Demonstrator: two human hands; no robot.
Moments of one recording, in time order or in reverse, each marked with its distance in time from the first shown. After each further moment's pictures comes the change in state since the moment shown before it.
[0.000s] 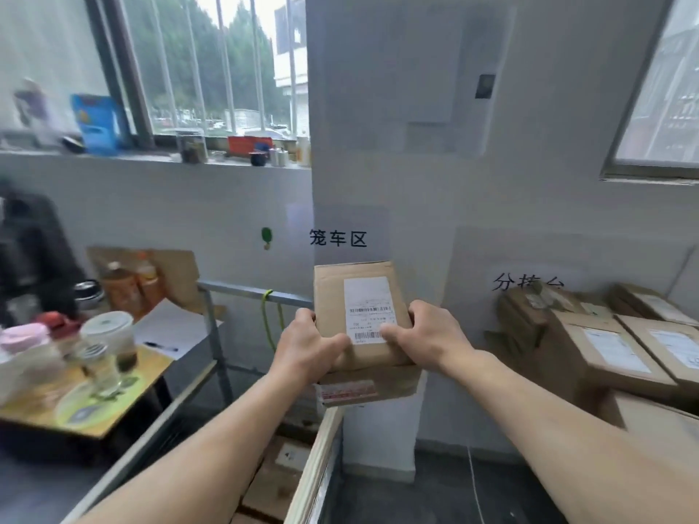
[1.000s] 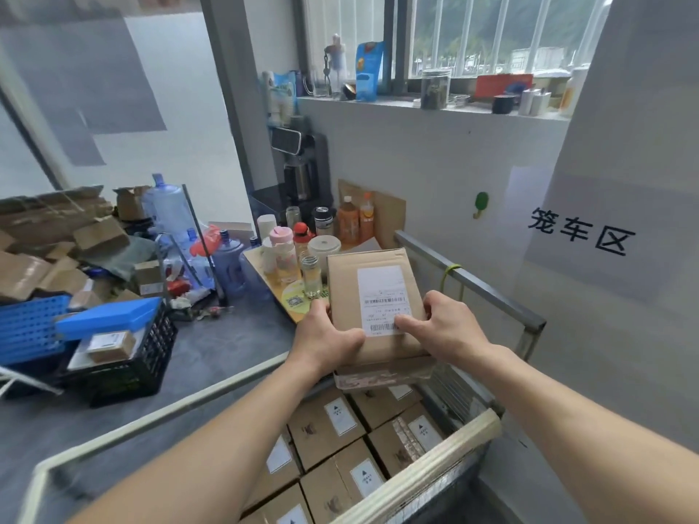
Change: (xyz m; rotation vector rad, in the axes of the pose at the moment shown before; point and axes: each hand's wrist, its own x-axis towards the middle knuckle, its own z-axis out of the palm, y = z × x) left_hand -0.003 -0.101 -0.053 0.010 0.576 -0.467; right_hand 0.125 -0.095 0.163 0.122 -0.444 -0.592
